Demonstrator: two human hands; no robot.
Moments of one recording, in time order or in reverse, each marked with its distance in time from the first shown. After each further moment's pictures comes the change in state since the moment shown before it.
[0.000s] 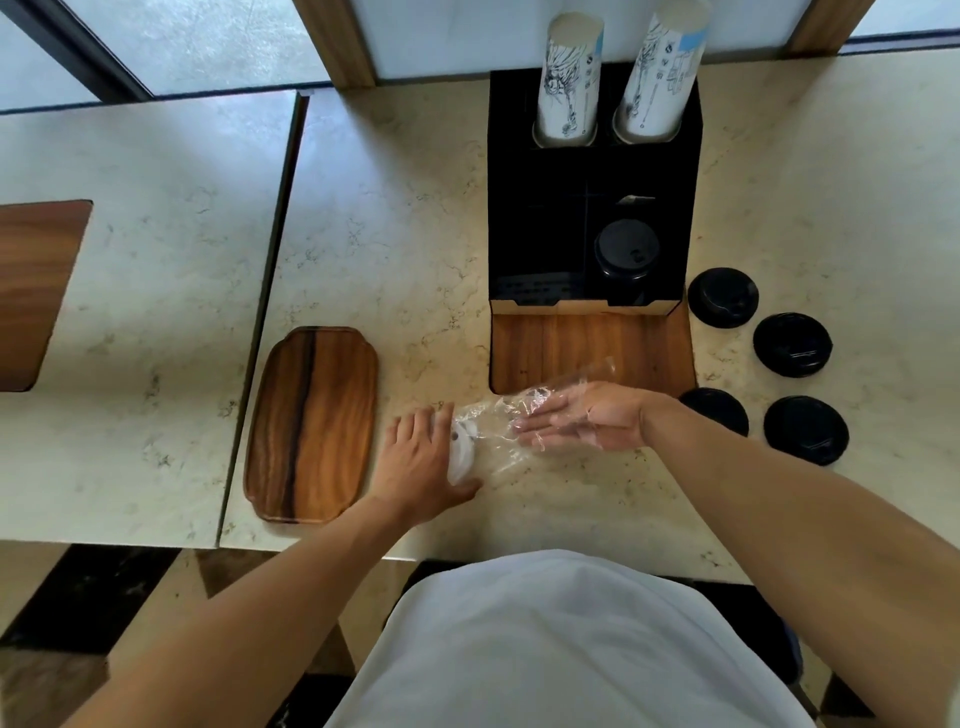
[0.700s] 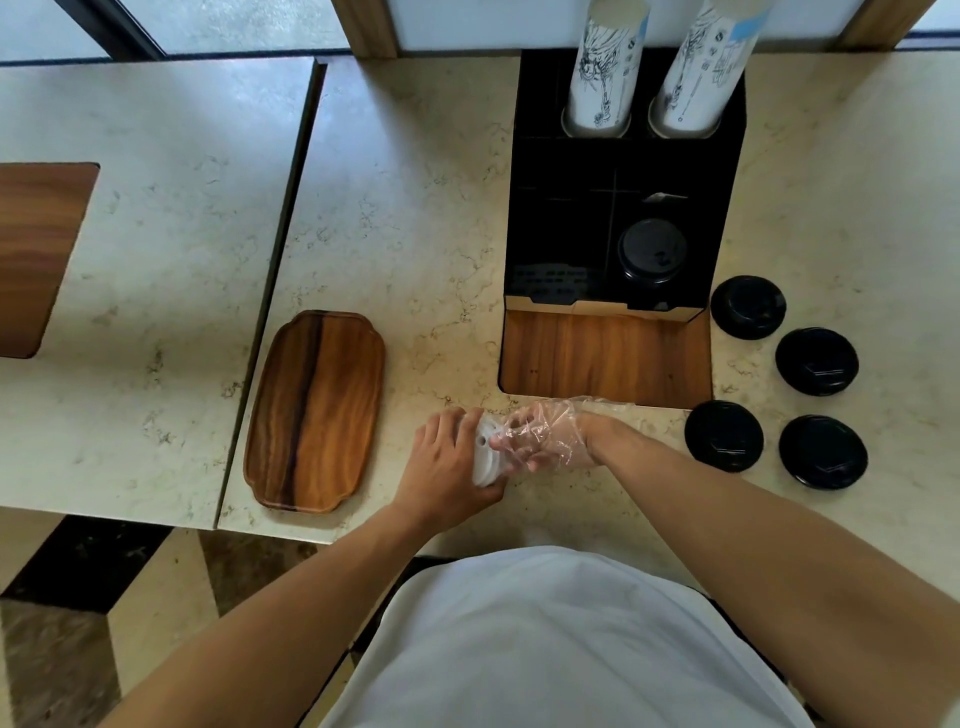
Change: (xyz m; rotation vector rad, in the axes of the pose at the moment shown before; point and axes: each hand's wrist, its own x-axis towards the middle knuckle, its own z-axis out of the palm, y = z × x) left_hand -0.001 0.031 0.007 -0.264 0.201 0.013; right_hand 0.029 0.004 0.050 -0.162 0.040 0.100
